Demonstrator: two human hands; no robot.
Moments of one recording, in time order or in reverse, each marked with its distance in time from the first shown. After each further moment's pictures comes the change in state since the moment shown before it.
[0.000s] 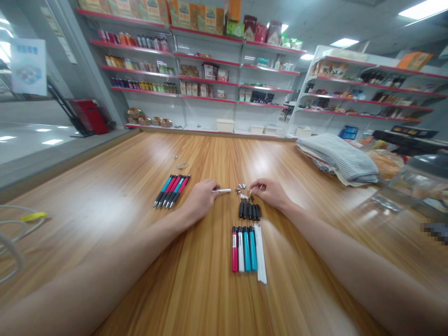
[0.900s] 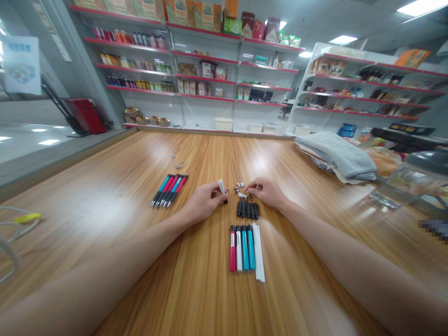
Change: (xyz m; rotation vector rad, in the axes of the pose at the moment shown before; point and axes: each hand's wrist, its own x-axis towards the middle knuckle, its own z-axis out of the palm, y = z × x) left_hand -0.006 0.008 0.011 -0.555 -0.145 -0.155; right_hand 0.000 0.002 0.004 -0.018 -0.036 -0.094
